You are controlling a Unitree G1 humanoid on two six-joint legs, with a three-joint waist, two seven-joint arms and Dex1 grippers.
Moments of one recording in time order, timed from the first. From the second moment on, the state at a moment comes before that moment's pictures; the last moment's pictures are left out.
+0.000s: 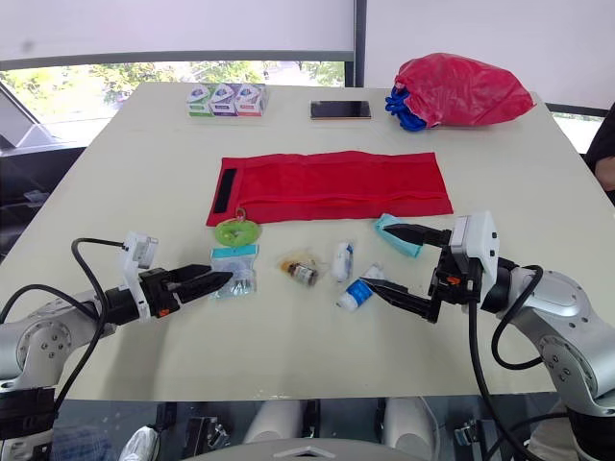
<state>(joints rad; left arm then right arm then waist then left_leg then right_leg) -0.04 0.75 0.37 -0.12 -0.77 0.98 -0.78 -0.07 -0.69 -0.12 -0.64 0.75 0.50 0.84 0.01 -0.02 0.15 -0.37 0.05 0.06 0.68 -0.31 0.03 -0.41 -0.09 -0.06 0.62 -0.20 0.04</state>
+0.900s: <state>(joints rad) -0.17 0.56 0.47 -0.38 -1.16 1.08 -0.53 -0.21 -0.62 -0.05 -0.59 0.92 0.81 0.59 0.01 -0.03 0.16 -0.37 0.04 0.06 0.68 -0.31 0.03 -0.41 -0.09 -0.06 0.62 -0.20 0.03</state>
